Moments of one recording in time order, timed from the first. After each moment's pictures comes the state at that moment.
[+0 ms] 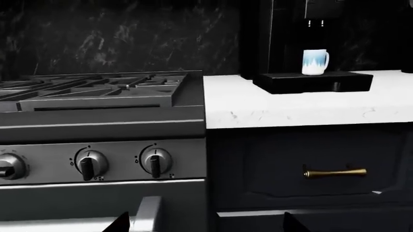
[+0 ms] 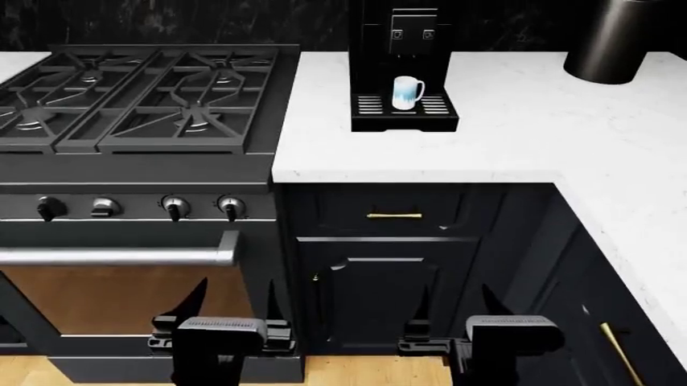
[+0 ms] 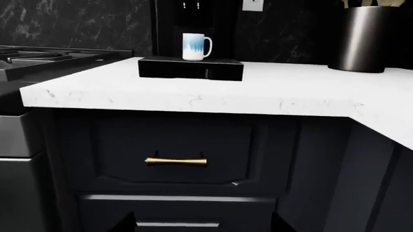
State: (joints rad) left arm -0.01 -0.11 0.15 0.01 -0.07 0.07 -0.13; right arm 0.01 0.11 -0.13 -0.01 0.07 0.00 0.16
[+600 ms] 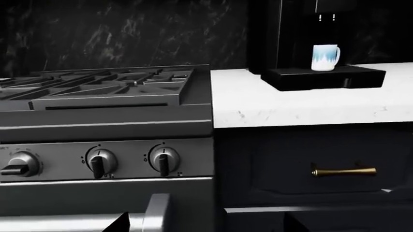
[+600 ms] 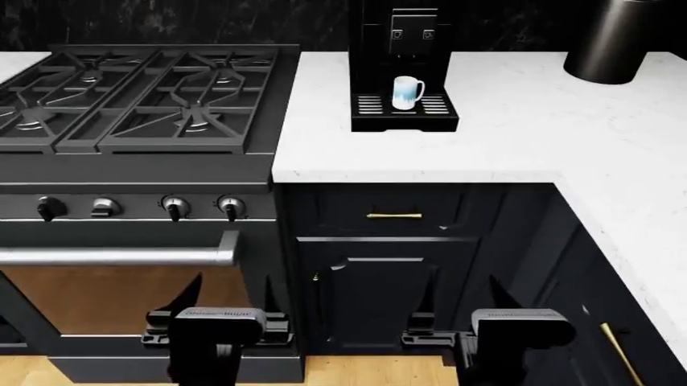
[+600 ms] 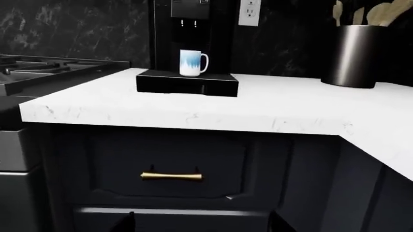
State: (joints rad) left arm 0.00 -0.07 0.10 0.15 -0.03 -0.10 -0.12; right arm 0.00 0.08 -0.08 -0.13 0.01 0.08 0.12
